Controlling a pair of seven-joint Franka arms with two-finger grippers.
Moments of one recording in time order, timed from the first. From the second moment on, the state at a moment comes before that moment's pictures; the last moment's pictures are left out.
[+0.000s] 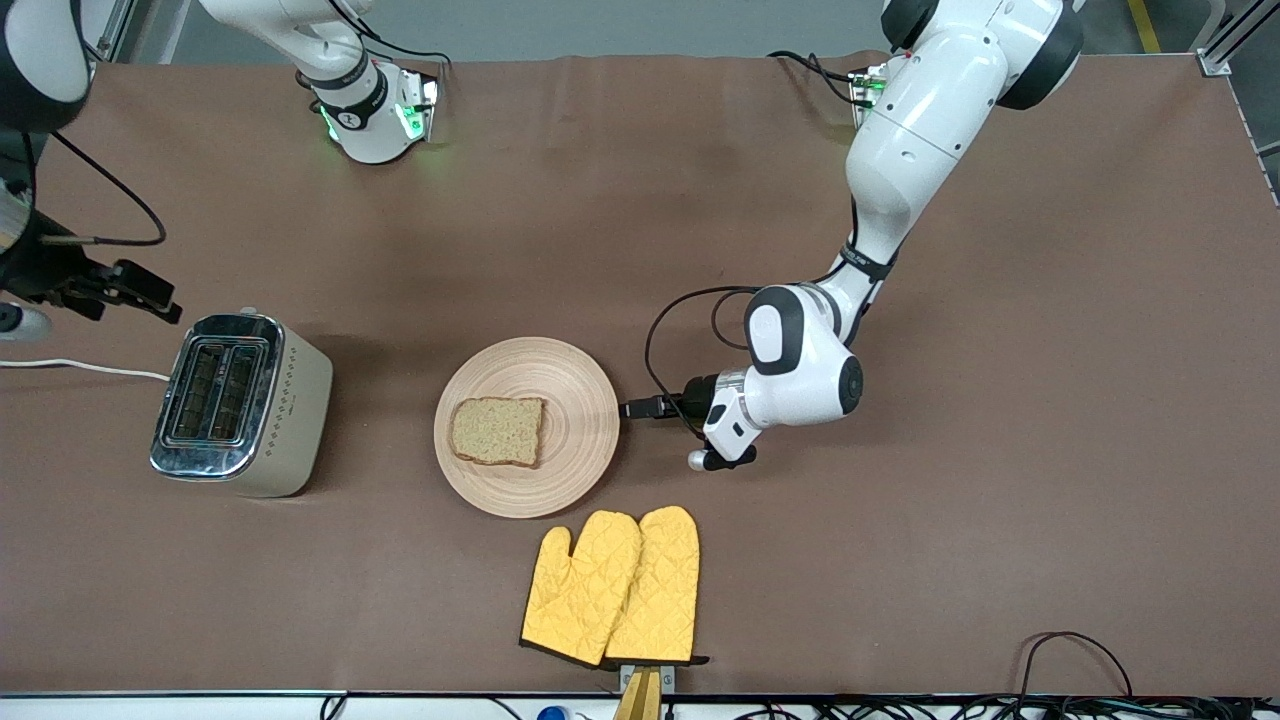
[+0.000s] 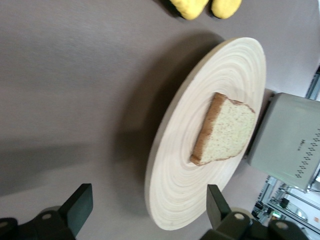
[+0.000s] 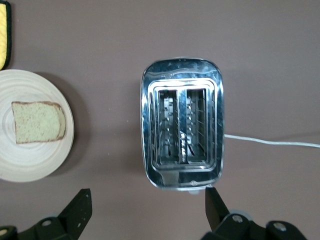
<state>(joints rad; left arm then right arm) -0.46 0.87 -0.18 -1.45 -1.10 2.40 0.07 0.11 -0.03 -0.19 -1.74 0.01 1.74 -0.01</state>
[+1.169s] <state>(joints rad) -0.57 1.01 -0.19 -1.31 -1.13 2.57 0.09 0.03 -0.03 -0.11 -1.61 -0.02 1.65 -0.03</state>
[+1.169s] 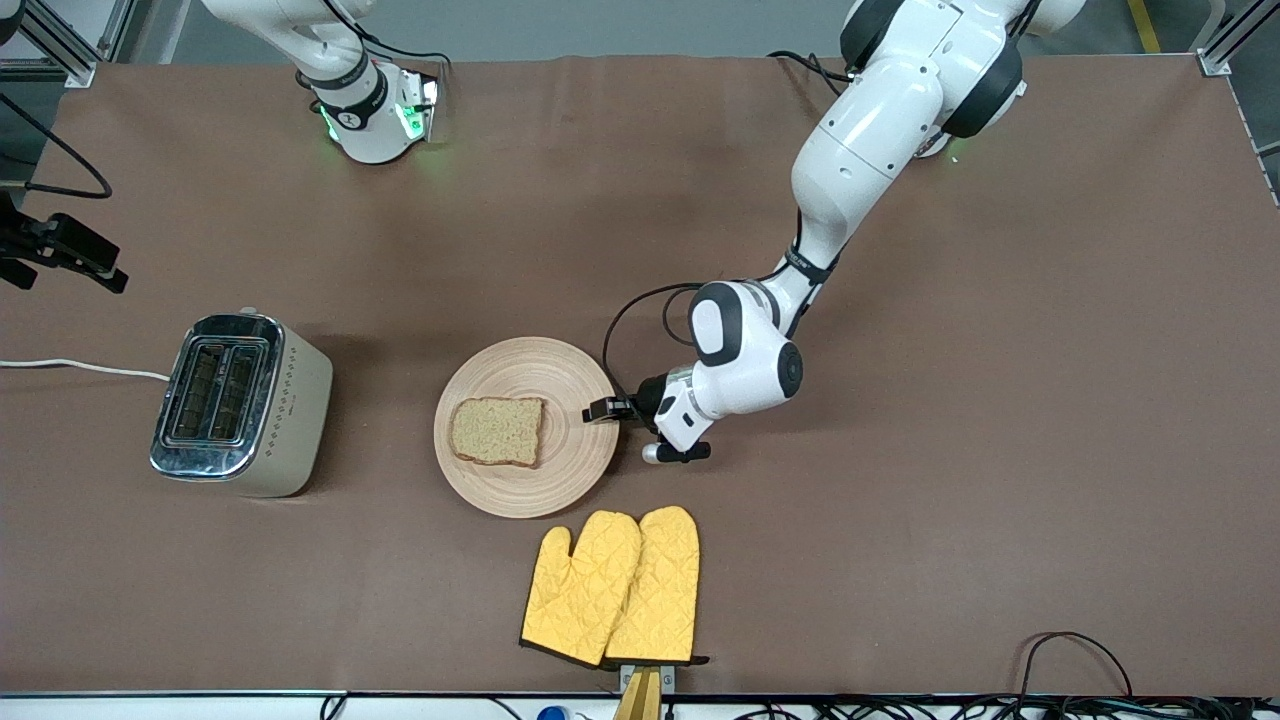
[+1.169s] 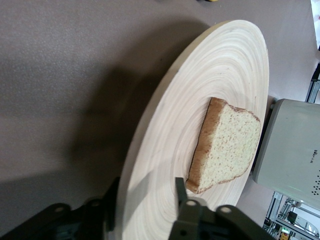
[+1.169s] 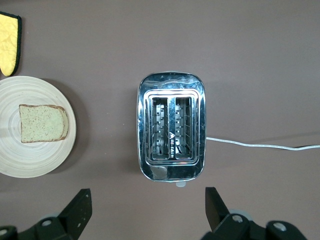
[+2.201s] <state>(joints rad) -0.41 0.90 -0.17 -1.31 -1.04 2.42 0.21 -0.06 -0.03 0.01 -1.59 -0.02 1.65 -0.04</state>
